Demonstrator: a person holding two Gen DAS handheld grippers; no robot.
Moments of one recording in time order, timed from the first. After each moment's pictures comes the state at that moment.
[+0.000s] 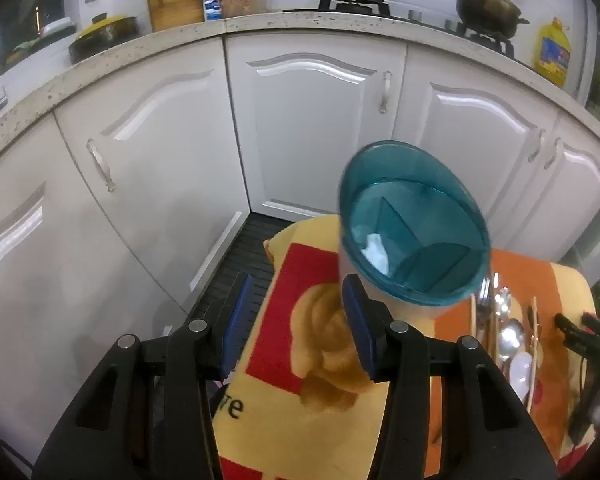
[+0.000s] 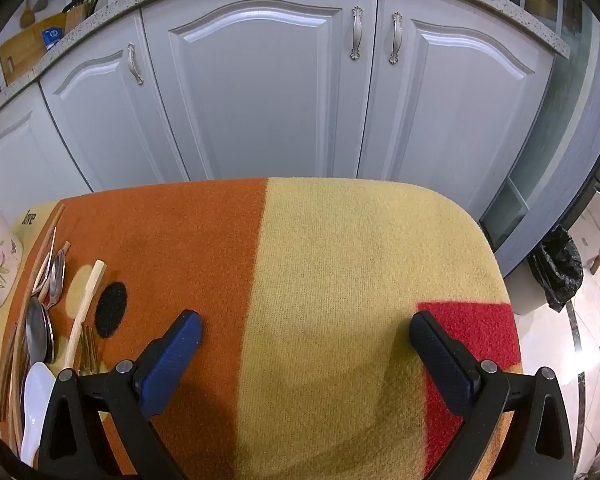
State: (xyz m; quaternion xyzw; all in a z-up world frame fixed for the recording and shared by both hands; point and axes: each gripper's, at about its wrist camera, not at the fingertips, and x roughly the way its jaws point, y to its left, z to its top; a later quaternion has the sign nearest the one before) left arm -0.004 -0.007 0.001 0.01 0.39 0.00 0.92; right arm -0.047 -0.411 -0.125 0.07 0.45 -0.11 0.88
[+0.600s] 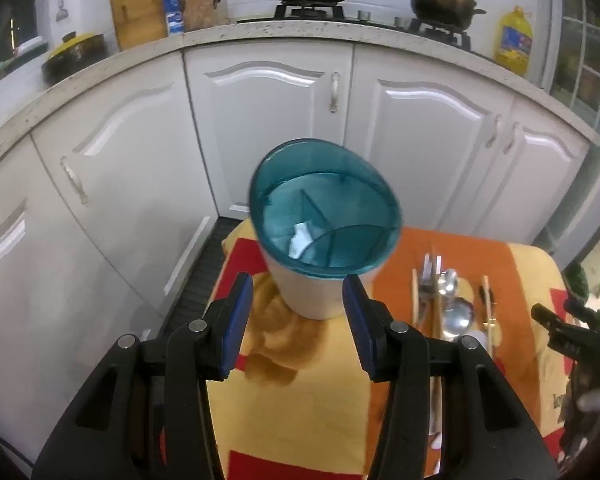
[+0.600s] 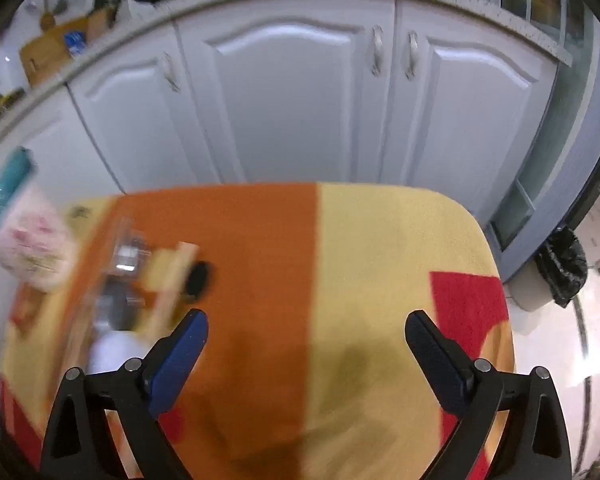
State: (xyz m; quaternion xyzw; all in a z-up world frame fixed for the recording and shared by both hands) left arm -0.040 -0.059 0.022 0.02 0.39 -0.06 0.92; right arm -0.095 -0.365 -0.062 0.09 0.43 -0.07 0.90
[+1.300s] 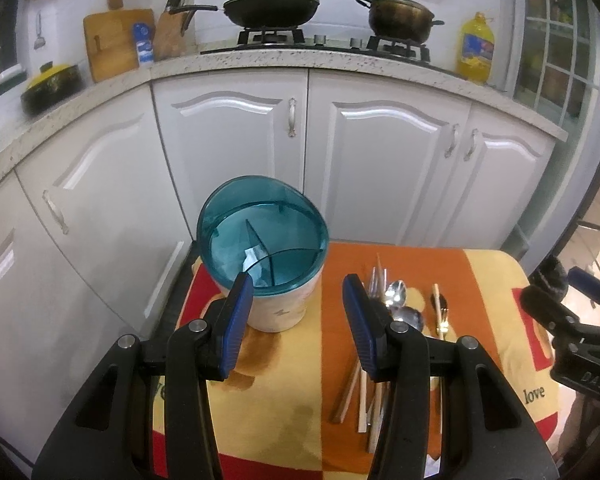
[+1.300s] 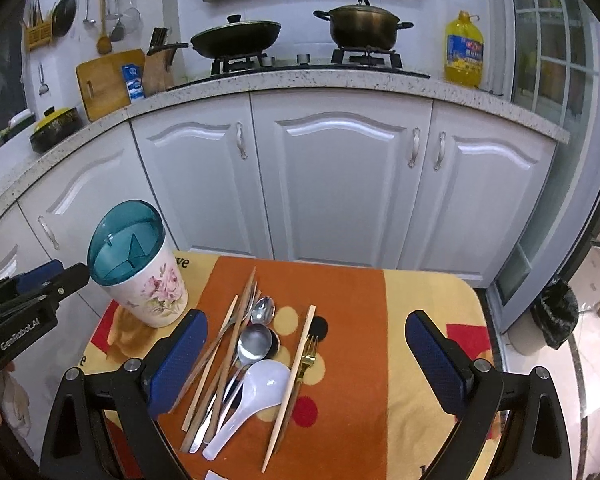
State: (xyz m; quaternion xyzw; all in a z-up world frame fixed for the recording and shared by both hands) left arm -0.064 -0.088 0.052 0.03 0.35 -0.11 0.93; right arm -0.126 -0.280 0.038 0.05 0.35 -0.06 0.93
